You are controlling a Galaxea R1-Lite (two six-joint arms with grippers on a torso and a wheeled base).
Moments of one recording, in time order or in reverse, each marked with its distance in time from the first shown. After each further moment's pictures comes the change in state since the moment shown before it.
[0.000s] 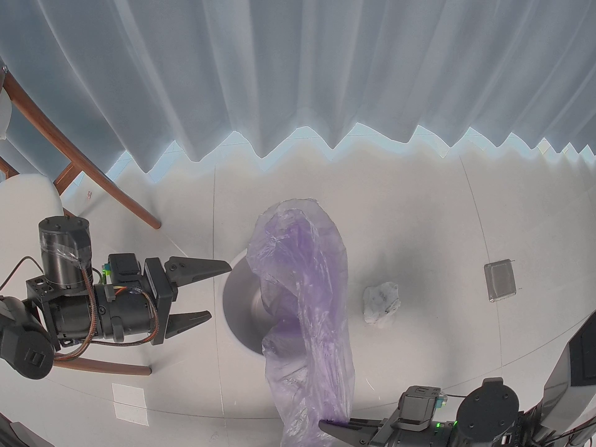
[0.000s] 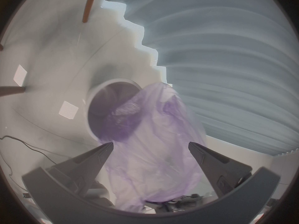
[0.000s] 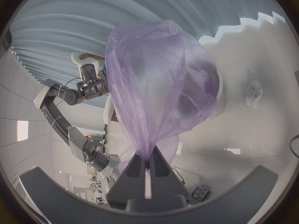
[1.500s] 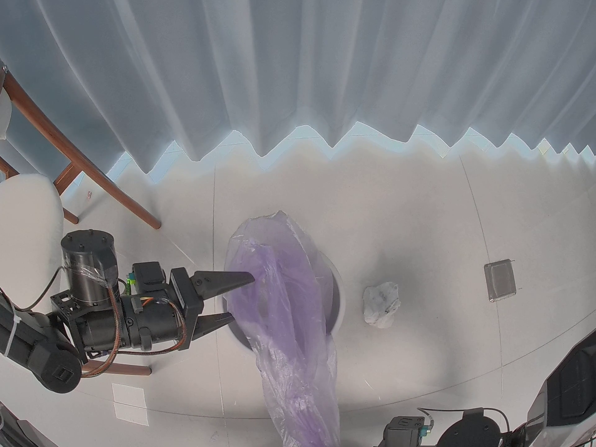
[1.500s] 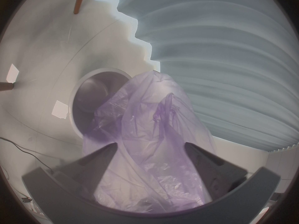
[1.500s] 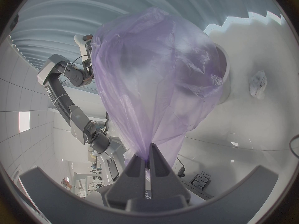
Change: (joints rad) left arm -0.080 0.120 0.054 -0.244 0.030 -0.044; right arm 0.103 0.064 0.027 0.000 -0.007 0.000
